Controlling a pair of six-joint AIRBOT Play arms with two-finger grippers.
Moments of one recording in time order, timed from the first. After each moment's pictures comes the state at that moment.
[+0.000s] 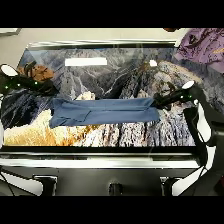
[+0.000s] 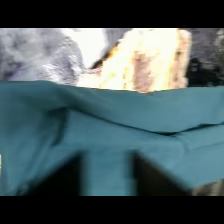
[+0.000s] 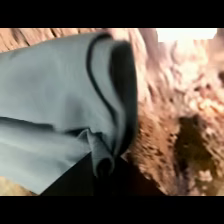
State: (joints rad) left arm 0.17 -1.76 1.70 1.05 -1.34 -1.47; right arm -0.18 -1.89 1.56 -0.92 1.32 1.49
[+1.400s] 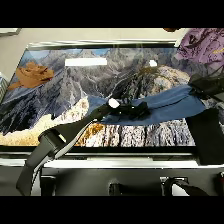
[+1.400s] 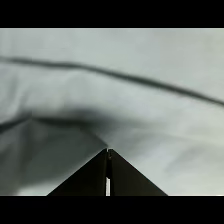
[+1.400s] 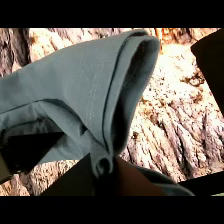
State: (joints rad) left arm -0.74 -2.18 1.87 0.30 -0.71 -1.62; right arm -0.18 -1.23 1.57 -1.43 1.50 1.85
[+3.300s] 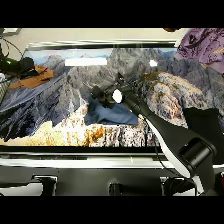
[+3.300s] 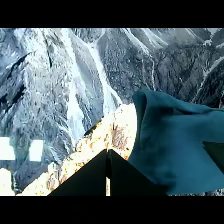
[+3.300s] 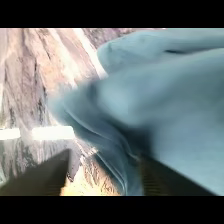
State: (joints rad) left arm 0.11 -1.51 1.91 1.24 -1.48 -1.65; right arm 0.63 -1.74 1.57 -1.14 0.64 2.36
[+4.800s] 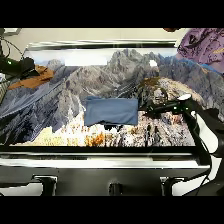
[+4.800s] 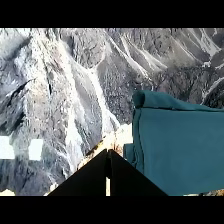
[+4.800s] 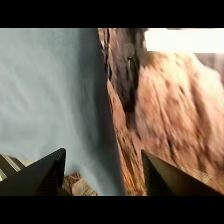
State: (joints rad) left arm 0.11 -1.51 1.91 1.24 -1.48 -1.65; right arm -0.12 -1.76 1.18 -0.59 1.19 1.20
